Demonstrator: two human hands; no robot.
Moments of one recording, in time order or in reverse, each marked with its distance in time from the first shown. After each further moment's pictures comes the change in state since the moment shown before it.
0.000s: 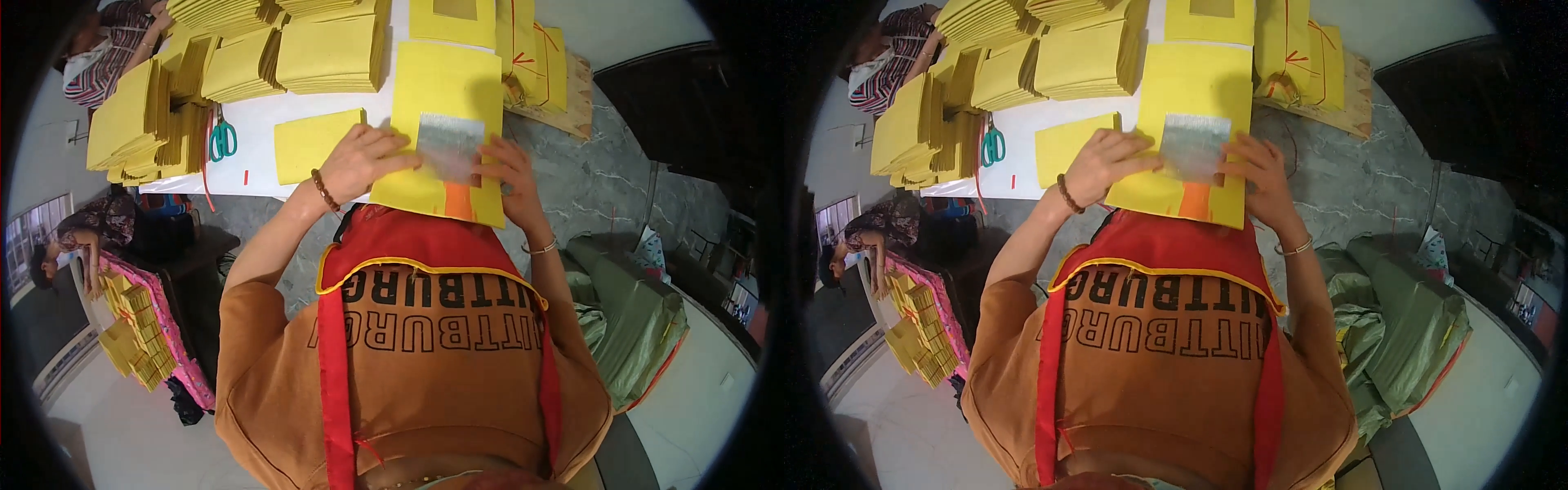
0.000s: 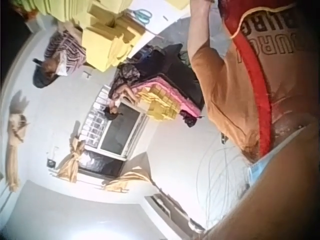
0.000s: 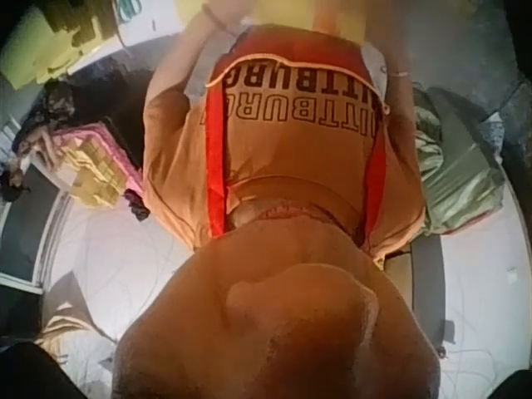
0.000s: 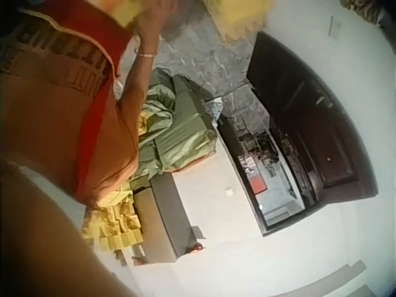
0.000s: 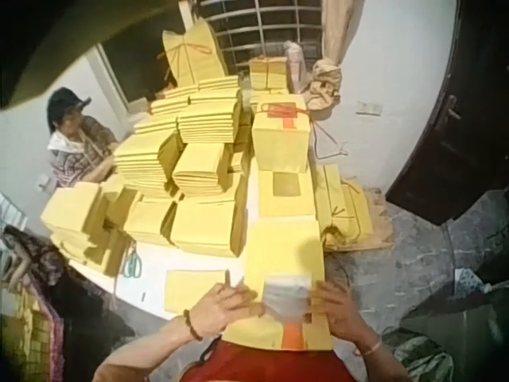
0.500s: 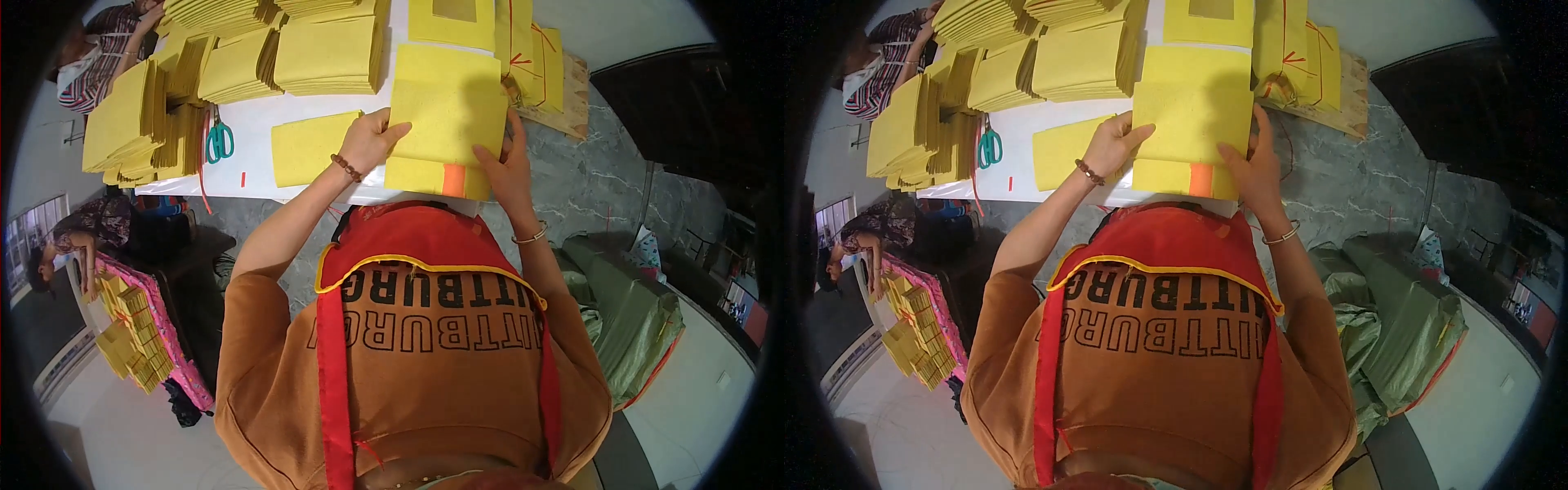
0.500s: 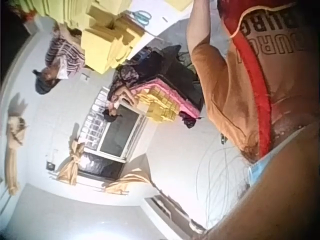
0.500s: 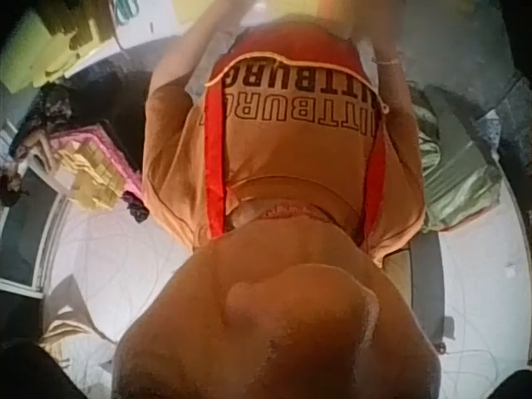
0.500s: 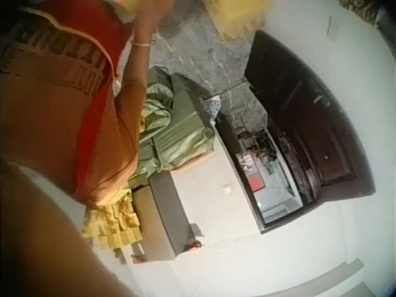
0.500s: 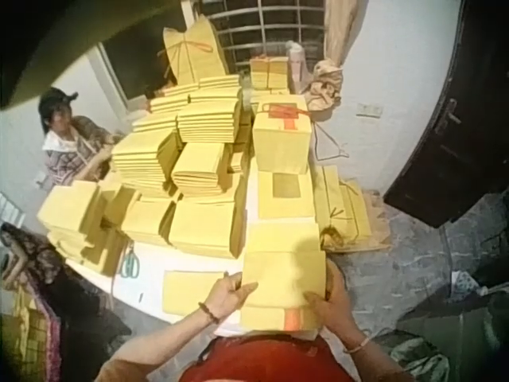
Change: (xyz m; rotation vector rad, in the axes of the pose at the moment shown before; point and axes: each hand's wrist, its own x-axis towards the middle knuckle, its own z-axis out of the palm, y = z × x) left_hand 0.012 -0.029 0.070 -0.925 0.172 -0.830; right_hand 0.024 -0.003 0.025 0.505 0.237 0.562
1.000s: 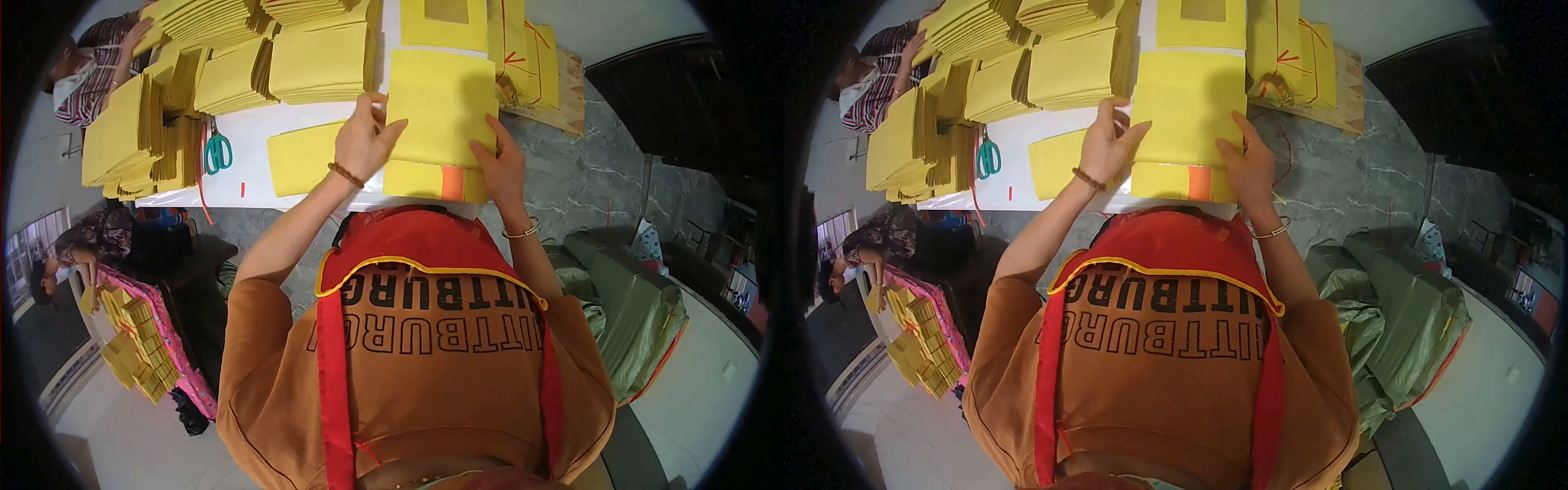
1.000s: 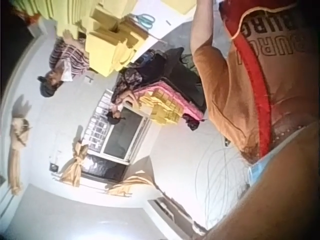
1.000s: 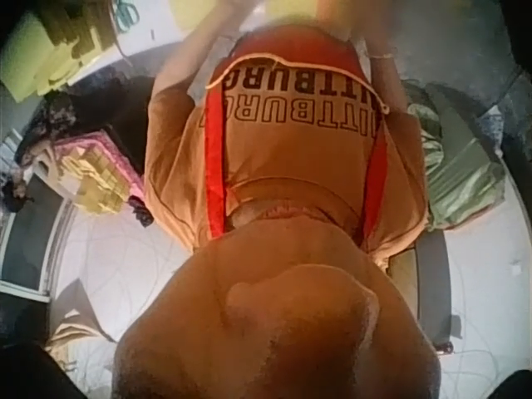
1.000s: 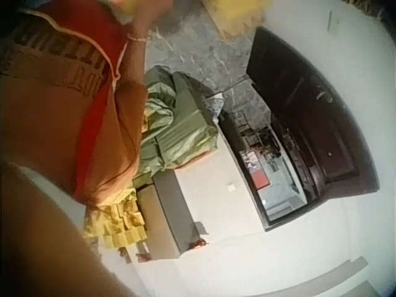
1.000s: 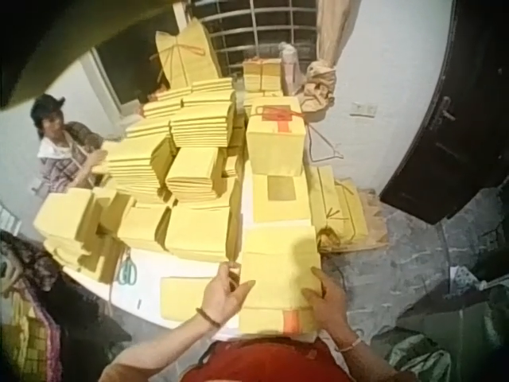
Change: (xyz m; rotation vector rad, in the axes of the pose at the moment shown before) left_hand -0.001 0.050 -0.004 0.112 0.136 -0.193; right_hand 0.011 0.016 0.005 -0.220 0.110 0.027
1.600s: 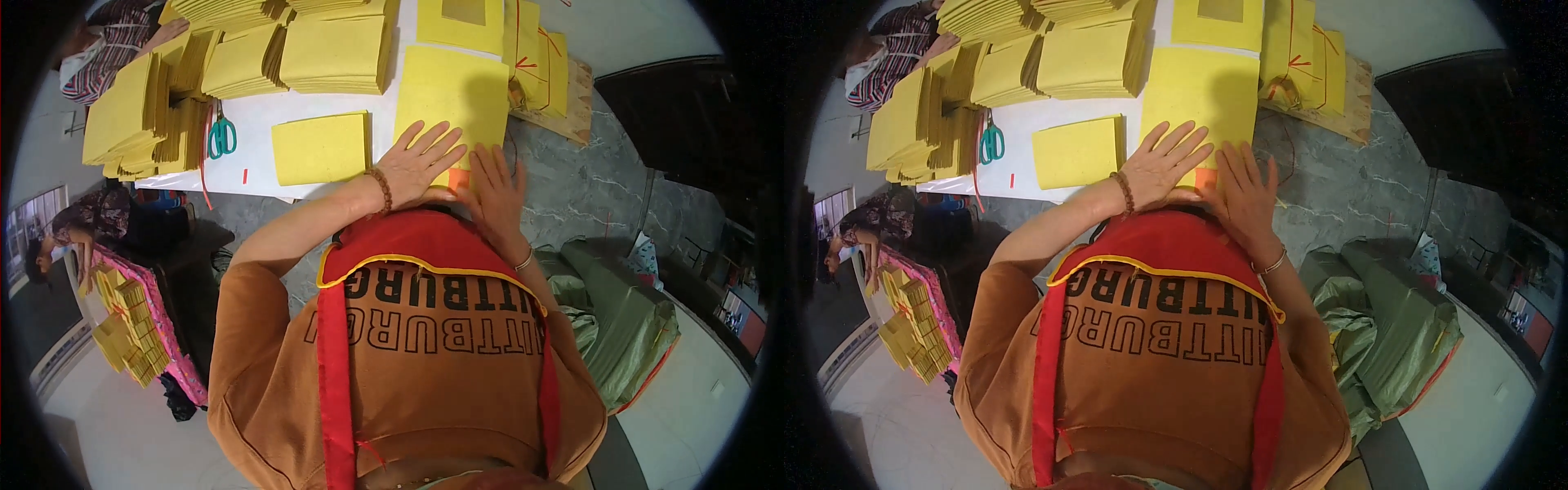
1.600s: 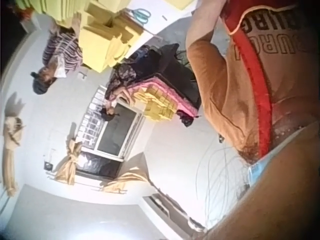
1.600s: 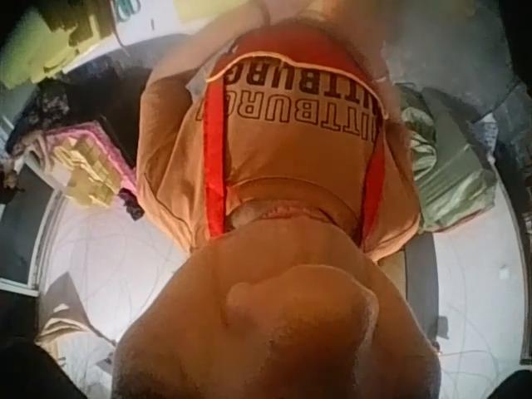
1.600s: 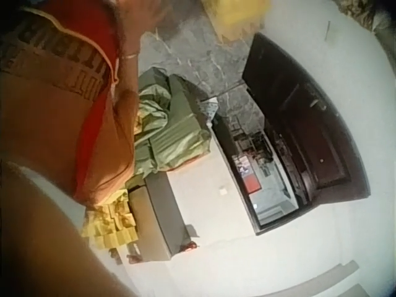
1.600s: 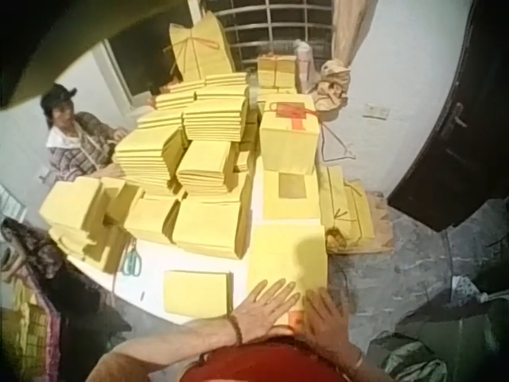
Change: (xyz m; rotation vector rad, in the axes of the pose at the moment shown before) left_hand -0.025 -0.017 0.037 0.837 -0.224 0.945; right_hand -0.047 -0.008 -0.010 -0.804 -0.073 -0.558
